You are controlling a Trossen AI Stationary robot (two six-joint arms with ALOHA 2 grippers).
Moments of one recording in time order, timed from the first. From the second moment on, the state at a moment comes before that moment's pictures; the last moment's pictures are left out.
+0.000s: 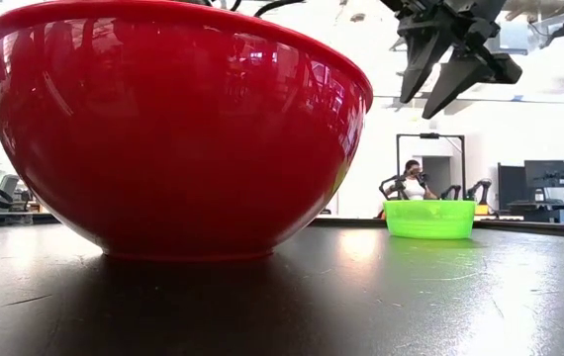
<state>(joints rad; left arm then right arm) -0.13 1.64 1.12 -0.45 0.04 -0.25 0.26 1.34 1.11 -0.85 0.35 1.29</state>
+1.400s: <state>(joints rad) -0.15 1.59 1.38 -0.70 -0.03 -0.14 0.08 1.34 1.10 -1.16 0.32 1.35</state>
